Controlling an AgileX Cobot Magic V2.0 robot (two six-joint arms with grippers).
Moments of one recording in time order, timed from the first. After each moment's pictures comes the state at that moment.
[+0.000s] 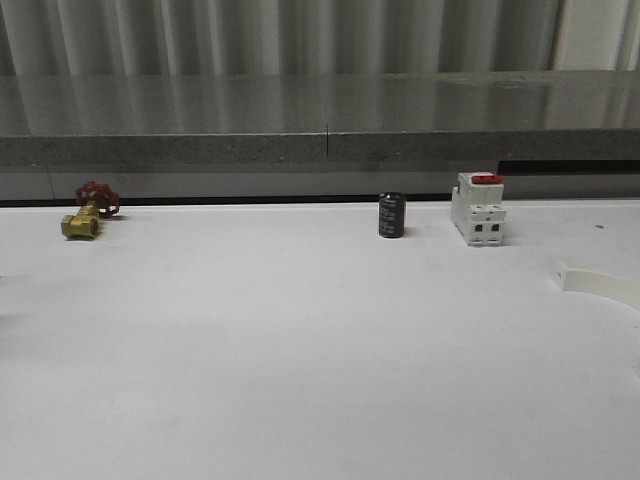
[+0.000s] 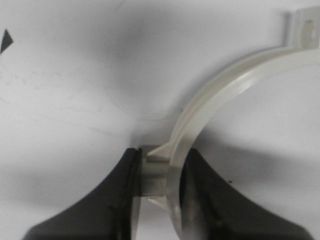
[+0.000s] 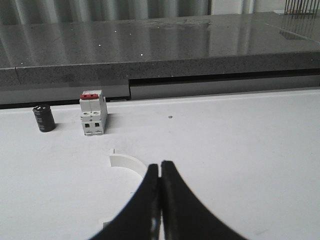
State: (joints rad) left arm 0.15 1.91 -1.18 -0.12 0.77 0.06; right arm -0.06 -0.01 0.03 0.02 0.13 0.04
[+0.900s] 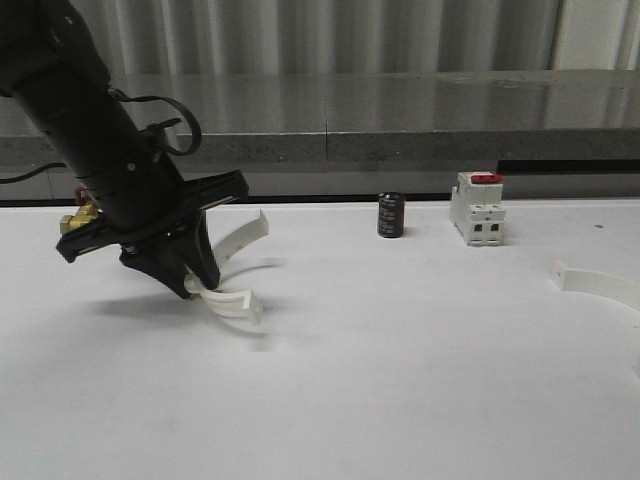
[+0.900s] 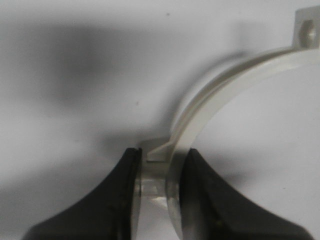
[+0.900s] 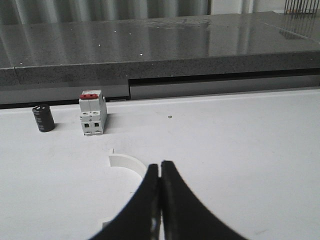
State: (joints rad) left arm -0.36 2.03 -1.35 -0.46 0.67 0.00; right arm -0.06 -0.01 0.03 0.02 0.13 0.04
